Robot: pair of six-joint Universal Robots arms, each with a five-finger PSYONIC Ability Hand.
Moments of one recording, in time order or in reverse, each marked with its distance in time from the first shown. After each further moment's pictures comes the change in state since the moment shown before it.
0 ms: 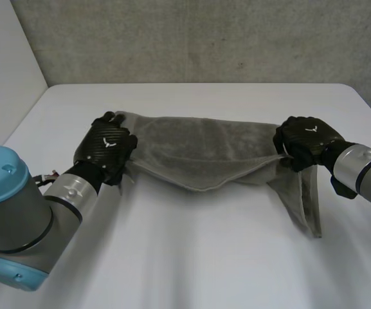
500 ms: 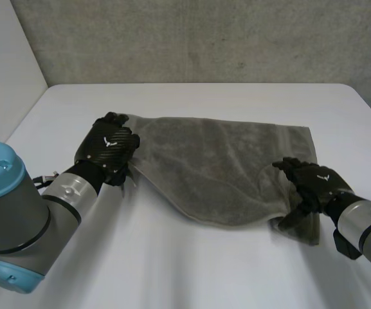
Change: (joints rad) left arm -0.004 0.026 0.008 -0.046 0.010 -0.074; right arm -0.004 -0.190 0.430 -0.147 0.129 0.198; left_hand 0.000 0.000 0.000 0.000 0.000; right_hand -0.979 -1.024 0.000 0.000 -0.876
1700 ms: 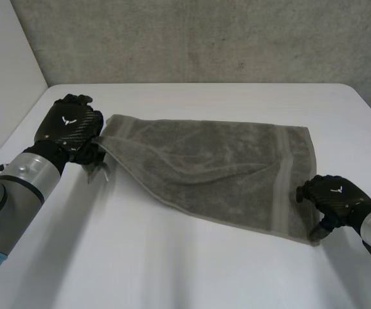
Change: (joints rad) left arm 0.168 0.100 0.000 -0.058 0.059 -0.137; right arm -0.224 0.099 0.025 0.029 -0.186 -0.471; left_hand -0.001 0.000 0.000 0.000 0.000; right_hand 0.419 0.416 0.000 0.000 0.296
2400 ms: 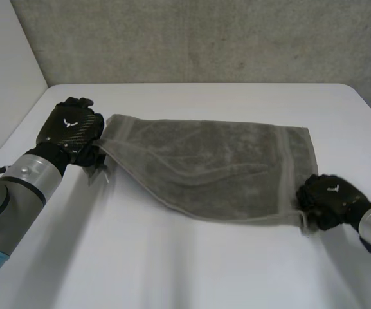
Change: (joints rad) left arm 0.000 -0.015 0.000 0.001 -0.002 0.000; right arm -0.017 0.058 -0.052 0.004 -0.060 -0.013; left_hand 0.000 0.000 0.000 0.000 0.000; right_hand 0.547 0.587 0.000 0.000 0.809
